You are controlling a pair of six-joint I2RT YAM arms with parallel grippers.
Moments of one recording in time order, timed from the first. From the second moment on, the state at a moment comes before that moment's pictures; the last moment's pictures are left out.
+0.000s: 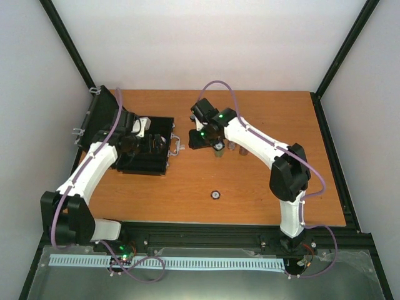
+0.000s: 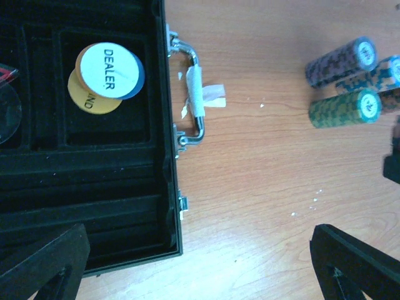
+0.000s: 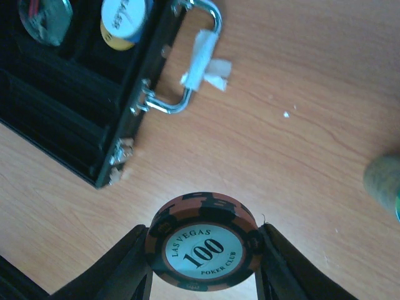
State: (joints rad) left arm -0.16 1.35 1.10 -0.77 0.32 -0.24; right arm 0.73 1.94 1.74 -0.91 -0.17 0.41
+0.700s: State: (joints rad) left arm -0.20 1.24 0.86 -0.18 0.43 -0.40; right arm 0.64 2.14 2.08 -0.80 -0.43 0.68
